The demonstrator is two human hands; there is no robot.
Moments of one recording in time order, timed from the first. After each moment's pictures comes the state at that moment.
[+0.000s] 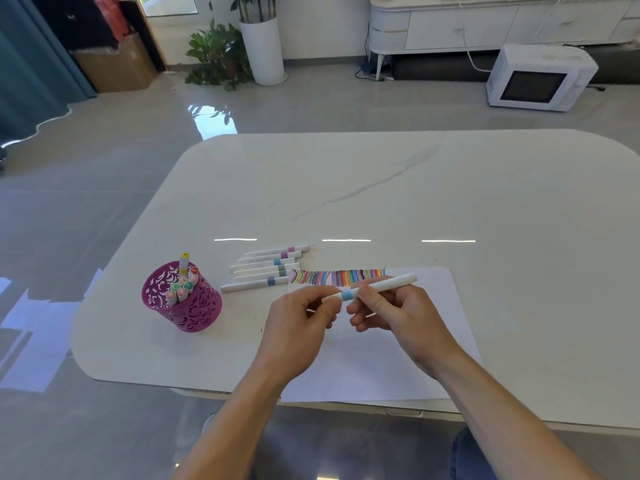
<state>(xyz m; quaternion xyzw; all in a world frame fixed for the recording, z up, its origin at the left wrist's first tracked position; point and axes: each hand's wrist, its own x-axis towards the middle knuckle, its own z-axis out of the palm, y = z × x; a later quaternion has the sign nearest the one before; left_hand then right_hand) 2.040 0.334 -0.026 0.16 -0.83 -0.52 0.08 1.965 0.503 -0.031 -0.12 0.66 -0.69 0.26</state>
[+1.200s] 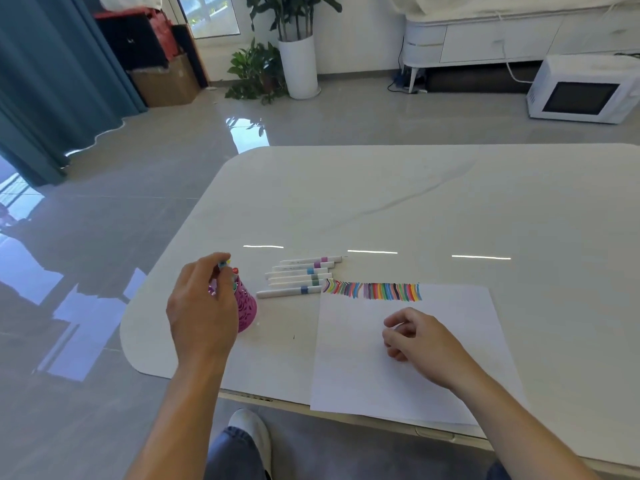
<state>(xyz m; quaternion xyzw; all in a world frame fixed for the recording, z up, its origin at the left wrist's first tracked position) 2.078 0.215 -0.005 0.33 -0.83 -0.26 0.37 1.958 0.493 -0.064 -0.11 0.84 -0.44 0.30</state>
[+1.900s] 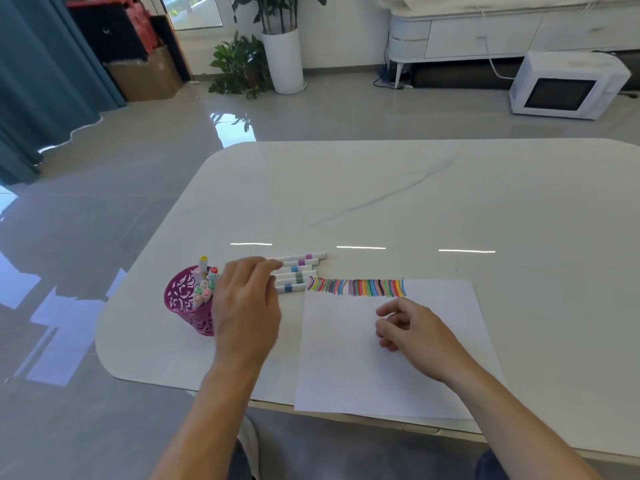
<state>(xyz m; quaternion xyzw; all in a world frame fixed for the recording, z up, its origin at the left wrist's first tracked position) 2.045 0.260 -0.024 0.14 -0.92 -0.12 0.35 1.952 0.505 -0.059 -0.12 0.84 -0.46 0.27</state>
